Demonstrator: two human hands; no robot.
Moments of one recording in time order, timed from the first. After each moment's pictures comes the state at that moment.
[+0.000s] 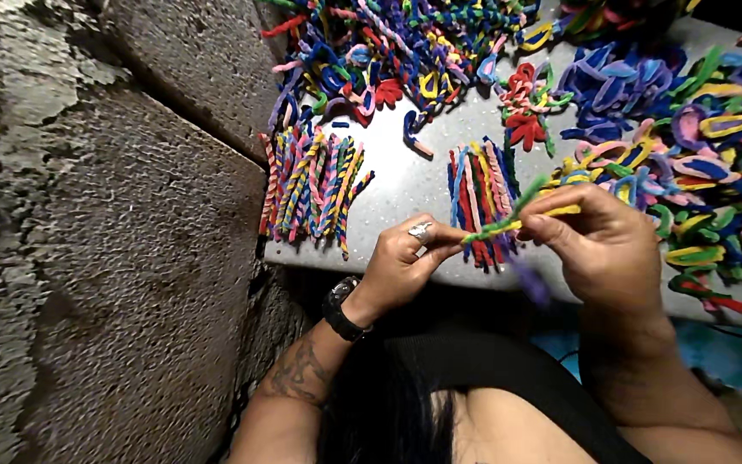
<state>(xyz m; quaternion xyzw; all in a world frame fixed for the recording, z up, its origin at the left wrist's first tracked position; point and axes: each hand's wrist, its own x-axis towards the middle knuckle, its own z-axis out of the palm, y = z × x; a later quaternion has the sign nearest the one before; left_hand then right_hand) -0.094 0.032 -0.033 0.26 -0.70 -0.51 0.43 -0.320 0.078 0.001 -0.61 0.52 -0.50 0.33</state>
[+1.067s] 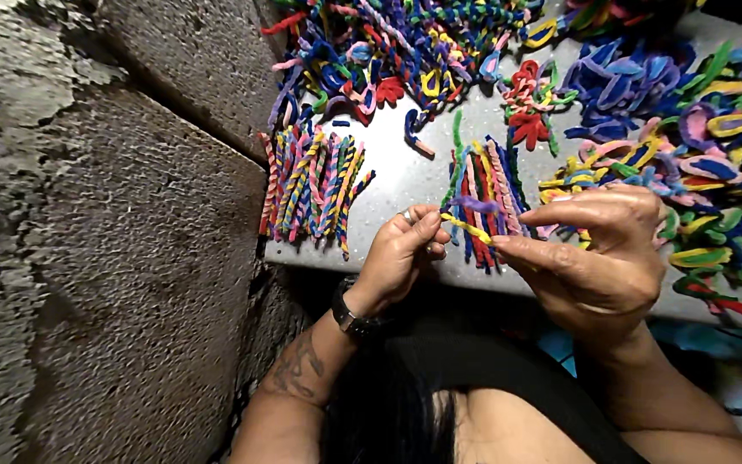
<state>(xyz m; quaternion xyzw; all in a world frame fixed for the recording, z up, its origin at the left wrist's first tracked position) -0.101 0.033 -0.024 0.35 -0.30 -0.80 0.38 -0.306 0.085 0.000 -0.76 0.46 -0.46 0.01</state>
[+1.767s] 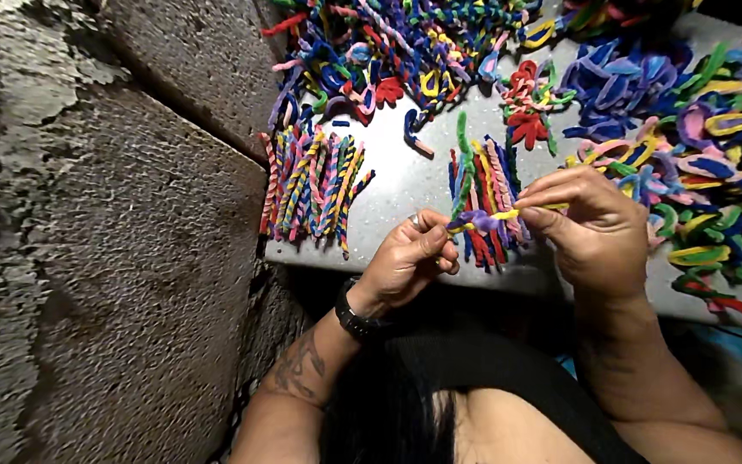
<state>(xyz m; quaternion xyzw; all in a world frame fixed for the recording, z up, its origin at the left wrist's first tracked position) -0.100 0.037 -0.038 0.15 -0.25 -0.88 0.38 -0.327 0.062 -0.016 -0.65 0.47 -0.53 0.29</state>
